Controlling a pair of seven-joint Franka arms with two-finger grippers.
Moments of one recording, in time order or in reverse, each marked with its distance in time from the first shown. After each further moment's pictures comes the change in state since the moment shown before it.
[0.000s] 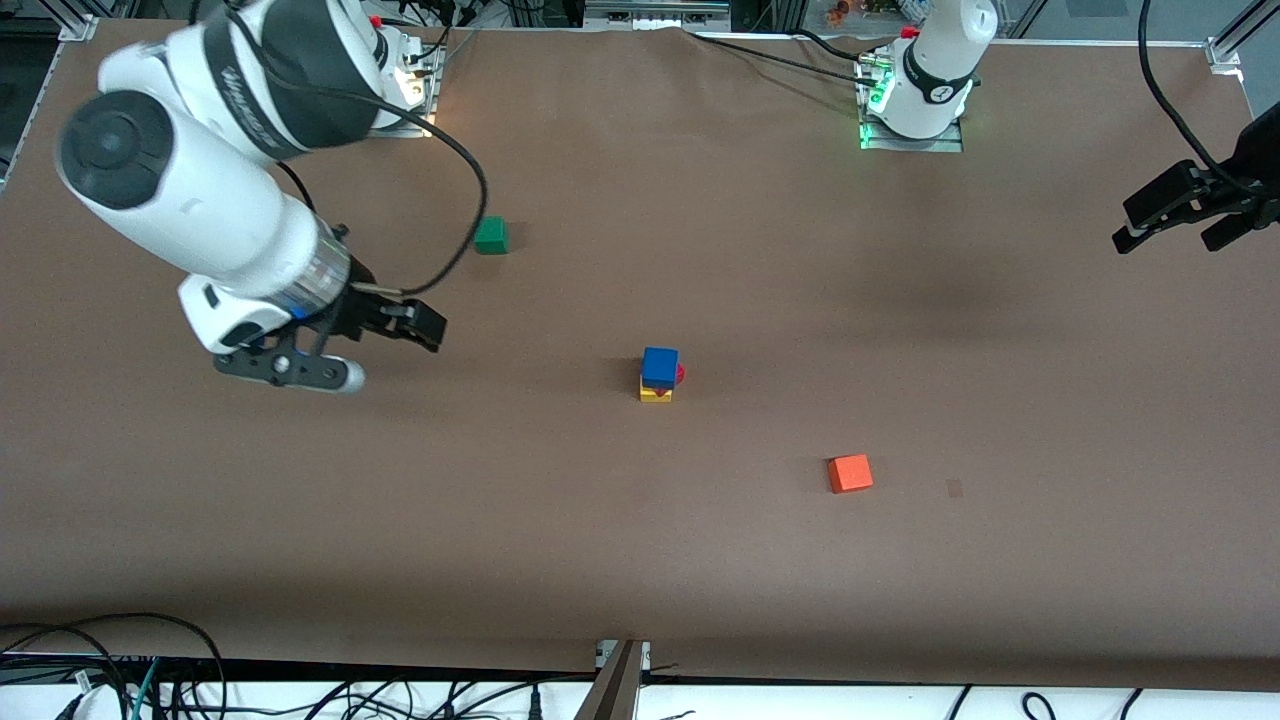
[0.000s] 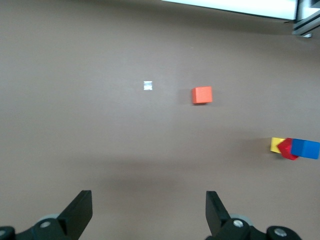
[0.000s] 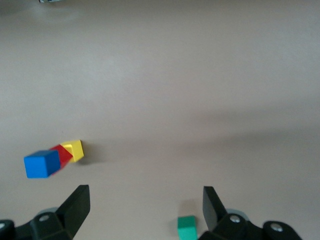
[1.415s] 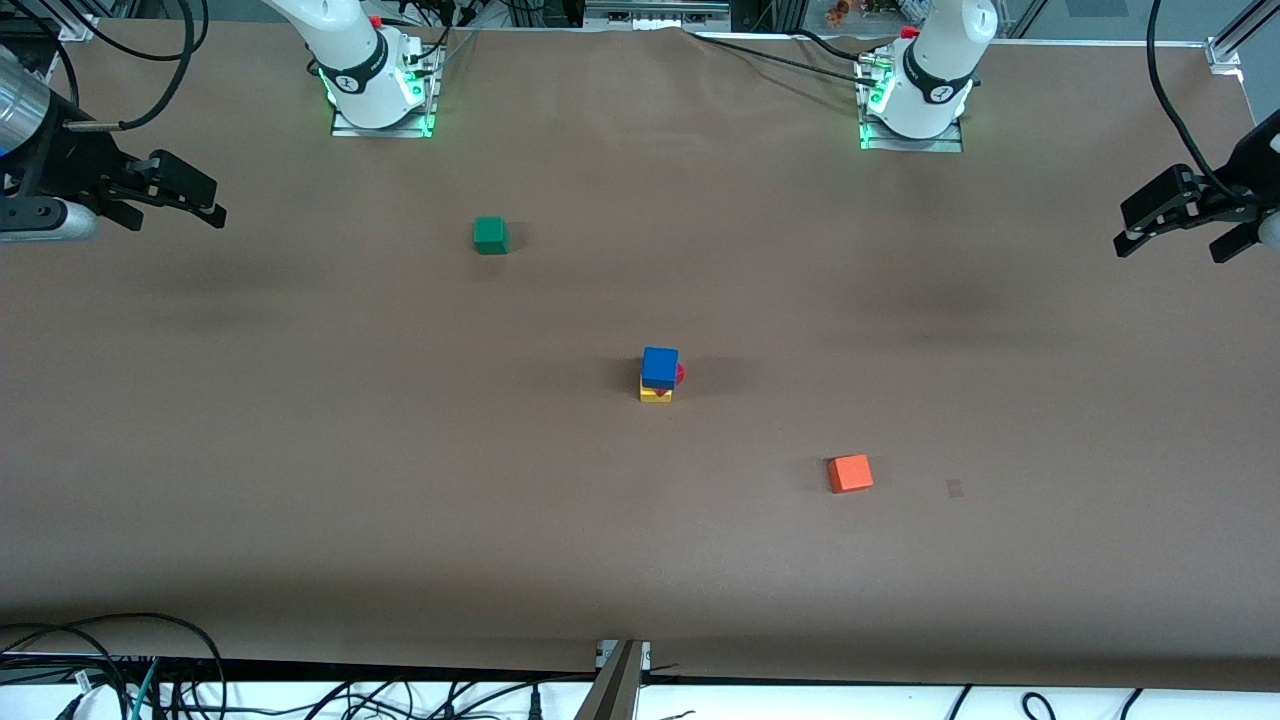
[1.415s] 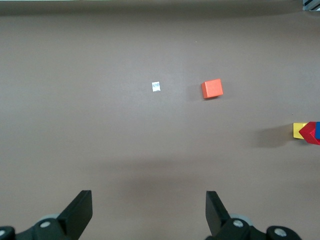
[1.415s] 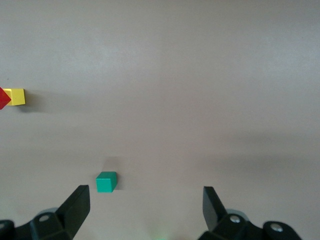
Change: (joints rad) left arm 0.014 0.011 -0.054 0.002 0.092 0.000 0.082; right arm -0.378 -0.404 0.160 -0.356 -0.109 -0.082 -0.389
